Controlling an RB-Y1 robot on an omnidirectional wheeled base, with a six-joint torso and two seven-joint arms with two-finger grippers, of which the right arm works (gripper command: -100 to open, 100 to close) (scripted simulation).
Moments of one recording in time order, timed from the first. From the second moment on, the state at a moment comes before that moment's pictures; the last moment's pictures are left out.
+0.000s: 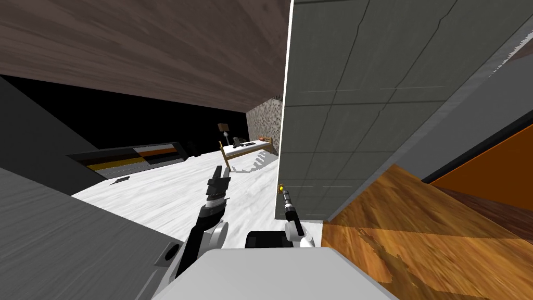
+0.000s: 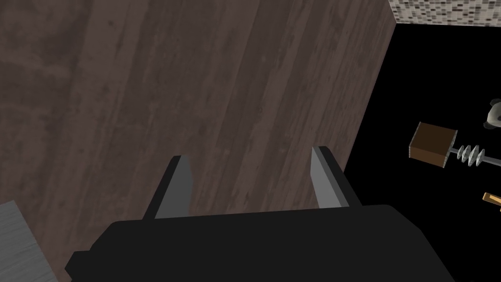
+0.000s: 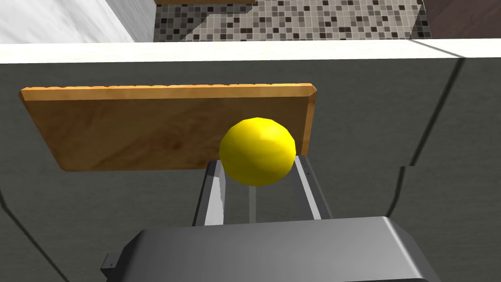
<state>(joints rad) -0.08 0.00 0.21 -0.72 -0.33 -0.80 0.27</state>
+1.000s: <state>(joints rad) -0.12 -0.04 0.20 -0.67 -0.31 -0.81 0.24</state>
